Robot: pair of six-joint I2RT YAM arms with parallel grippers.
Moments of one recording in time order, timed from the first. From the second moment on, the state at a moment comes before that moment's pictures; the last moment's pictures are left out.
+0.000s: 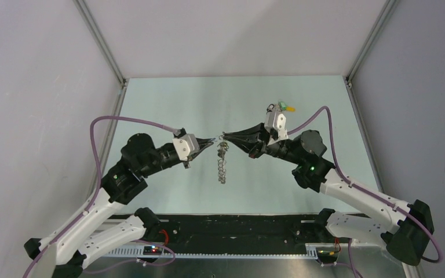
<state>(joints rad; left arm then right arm) -0.75 0.73 0.91 -0.24 0.34 0.36 0.84 1.03 0.82 0.59 -0.48 0.05</state>
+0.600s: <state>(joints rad) -0.75 0.75 0.91 -0.25 0.34 0.35 0.90 1.10 0.83 0.66 -0.39 -0.10</state>
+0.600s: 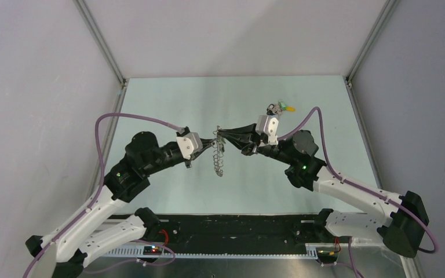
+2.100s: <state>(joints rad) -0.76 0.74 0.90 -0.28 0.25 0.35 0.98 1.03 0.82 0.39 -0.21 -0.24</state>
